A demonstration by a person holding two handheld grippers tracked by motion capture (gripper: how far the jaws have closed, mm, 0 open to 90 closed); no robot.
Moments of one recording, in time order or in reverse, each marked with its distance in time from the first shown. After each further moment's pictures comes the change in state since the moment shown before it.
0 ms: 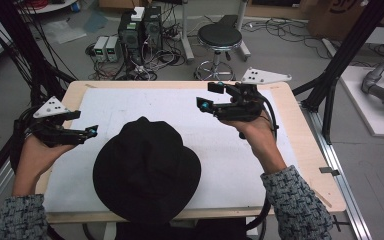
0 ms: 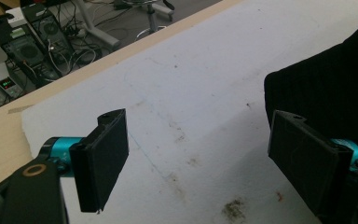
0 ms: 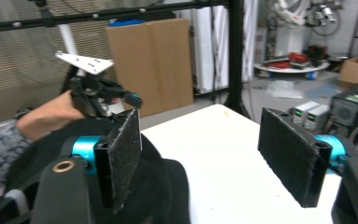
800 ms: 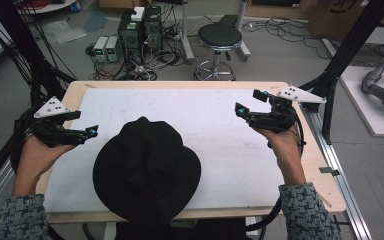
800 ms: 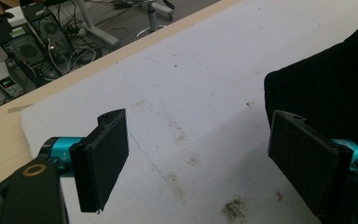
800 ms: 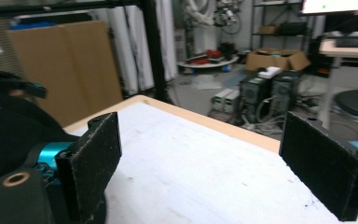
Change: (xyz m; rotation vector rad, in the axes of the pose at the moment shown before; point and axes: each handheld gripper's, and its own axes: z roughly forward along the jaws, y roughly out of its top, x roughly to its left) left arm -0.001 0.000 0.001 0.004 0.001 -0.002; right arm -0.038 -0.048 -0.069 -0.027 -0.345 0.033
